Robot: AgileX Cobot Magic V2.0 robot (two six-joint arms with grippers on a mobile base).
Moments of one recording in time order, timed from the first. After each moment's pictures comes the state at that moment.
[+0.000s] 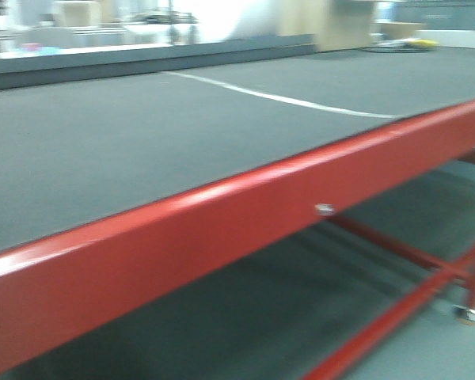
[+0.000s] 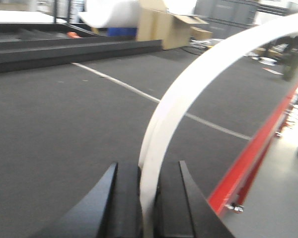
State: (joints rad) left arm -0.22 0.49 -0.64 0.00 0.31 -0.13; right arm 0.09 0.30 -0.73 -0.02 0.59 0.05
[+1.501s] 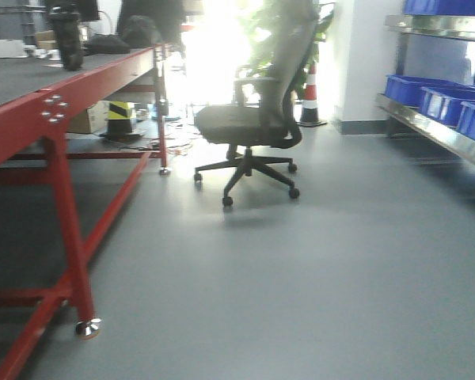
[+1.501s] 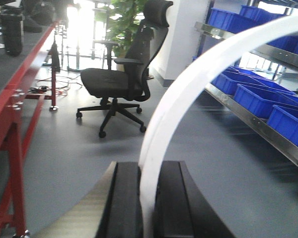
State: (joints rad) left arm -0.22 0.49 -0.64 0.00 0.31 -0.13; right arm 0.09 0.30 -0.73 -0.02 0.59 0.05
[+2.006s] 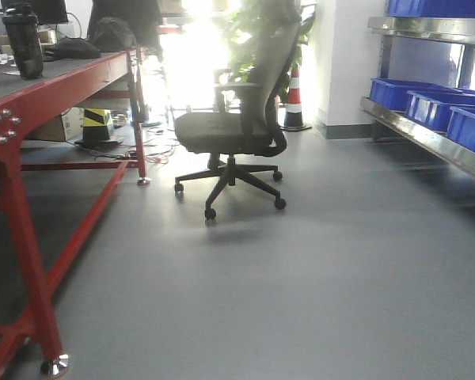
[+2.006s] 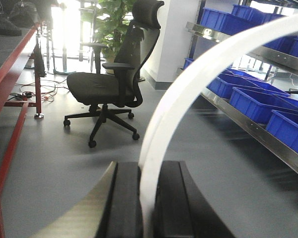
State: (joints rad) left arm -0.22 0.49 -0.64 0.00 0.31 -0.13; right arm 0.09 0.30 -0.73 -0.02 0.59 0.05
